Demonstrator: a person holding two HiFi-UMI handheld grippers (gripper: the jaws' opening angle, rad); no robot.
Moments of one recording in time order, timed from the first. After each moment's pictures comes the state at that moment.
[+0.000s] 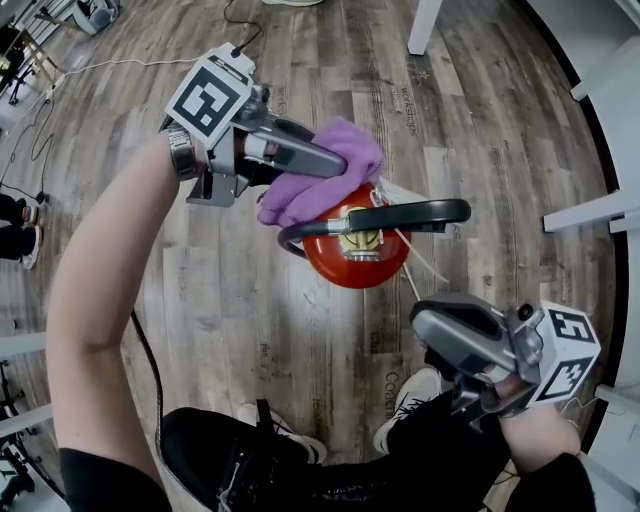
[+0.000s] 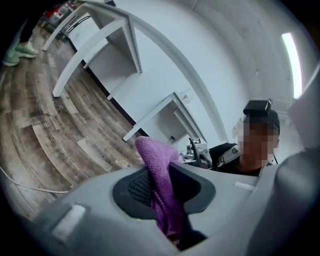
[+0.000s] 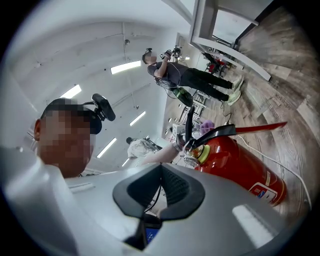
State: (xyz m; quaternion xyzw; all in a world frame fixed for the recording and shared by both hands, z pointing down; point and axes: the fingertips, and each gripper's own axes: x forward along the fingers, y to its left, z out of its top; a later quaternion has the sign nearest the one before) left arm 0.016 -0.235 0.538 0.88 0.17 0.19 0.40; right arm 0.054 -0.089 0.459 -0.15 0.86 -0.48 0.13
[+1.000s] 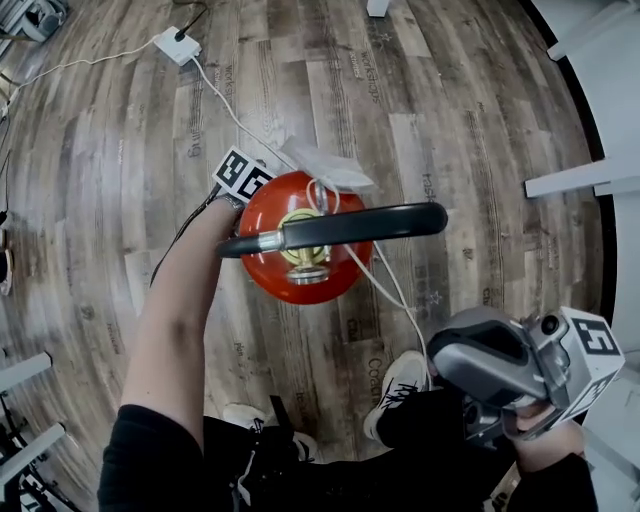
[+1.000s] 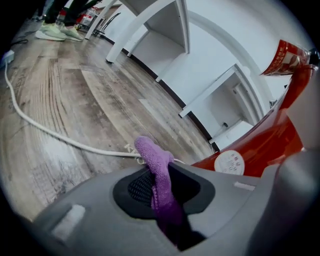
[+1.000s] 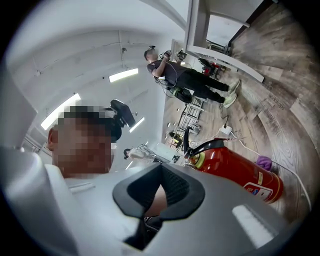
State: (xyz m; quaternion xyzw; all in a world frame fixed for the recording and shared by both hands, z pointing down) left arm 0.027 -0.241 0.884 0.85 -0.02 0.33 0.42; right arm 0.085 -0.085 0.441 -0.16 0.84 -0.49 0.16
